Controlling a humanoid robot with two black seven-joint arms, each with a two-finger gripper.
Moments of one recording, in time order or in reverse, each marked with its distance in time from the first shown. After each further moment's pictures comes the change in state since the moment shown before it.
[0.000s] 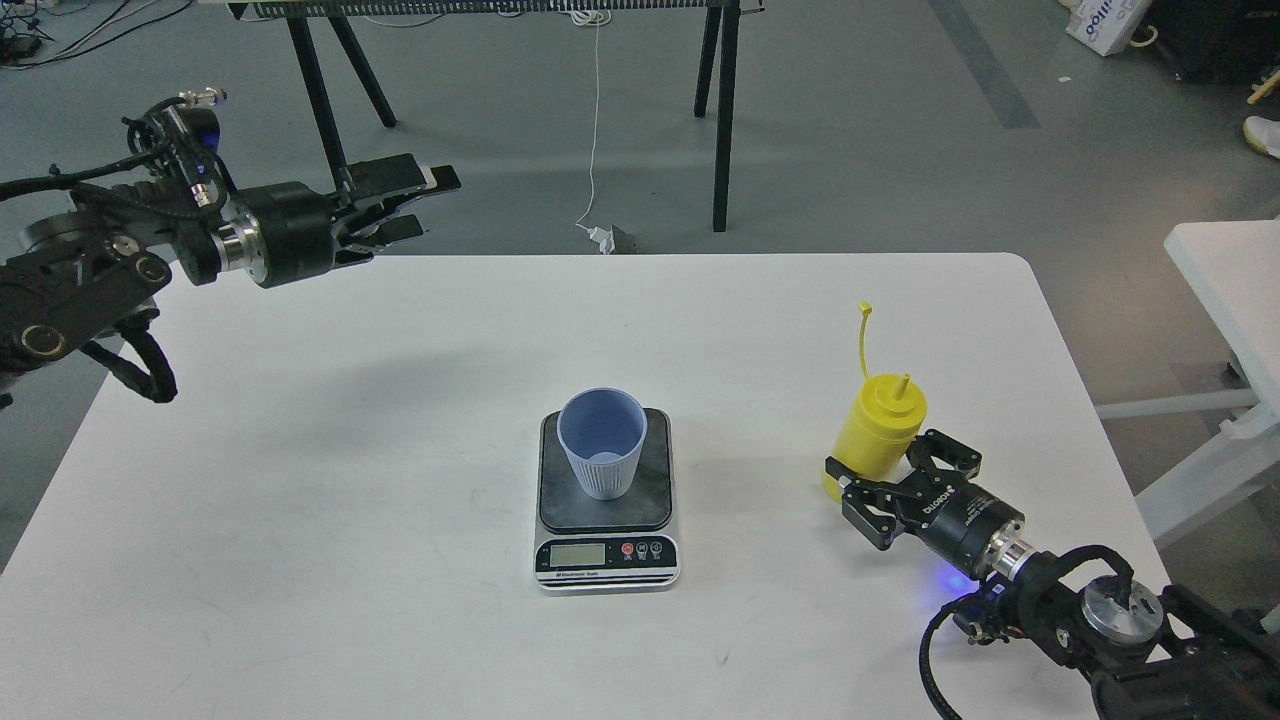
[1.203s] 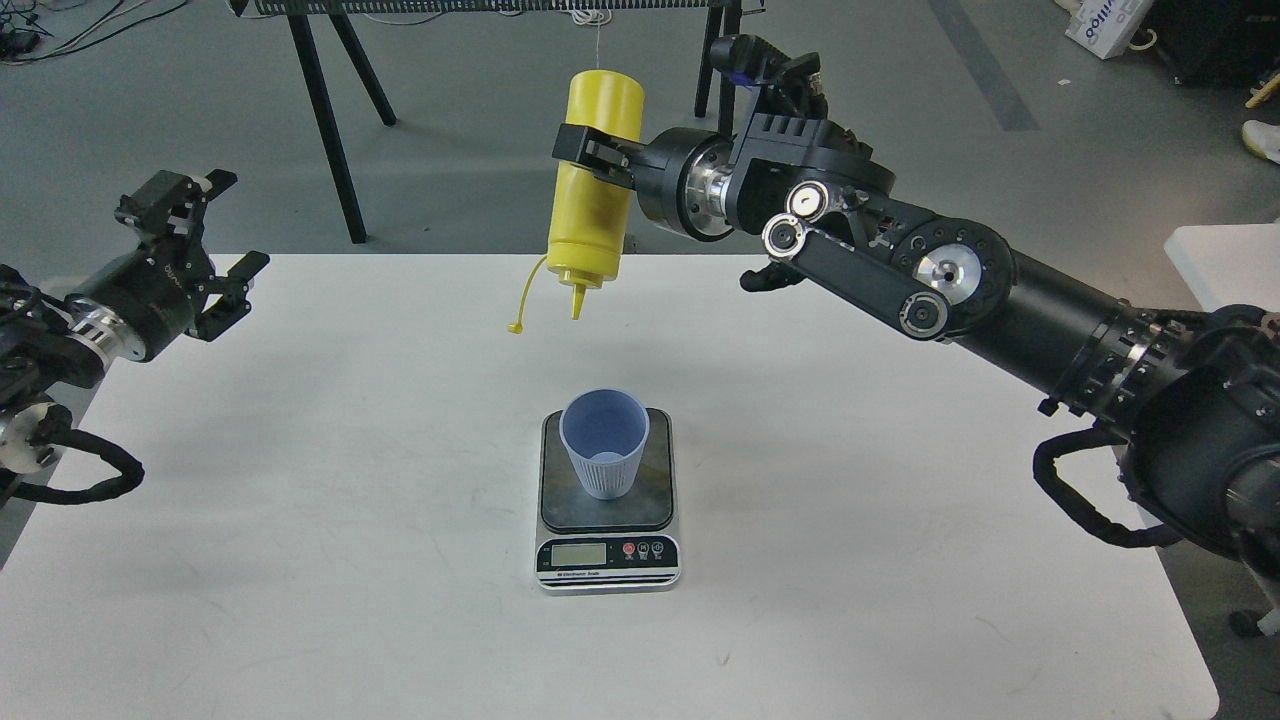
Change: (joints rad) left arm 0.320 0.030 -0.227 0.203 -0.594 0.000 0.000; right arm 0.994 0.252 -0.569 0.153 -1.768 -0.315 0.241
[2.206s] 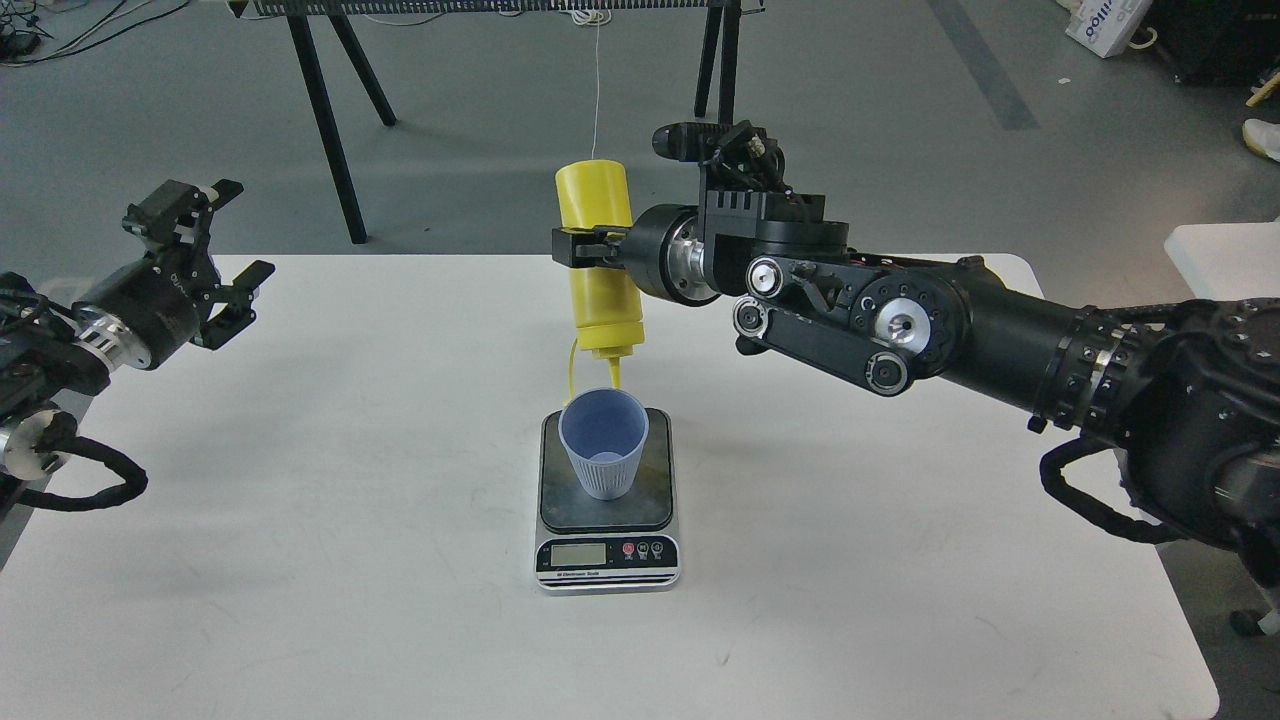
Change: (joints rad) left arm 0.010 -0.012 0.007 0.002 0.004 0.000 0.000; right arm 0.018 0.016 -0.219 -0.003 -0.056 0.003 -0.001
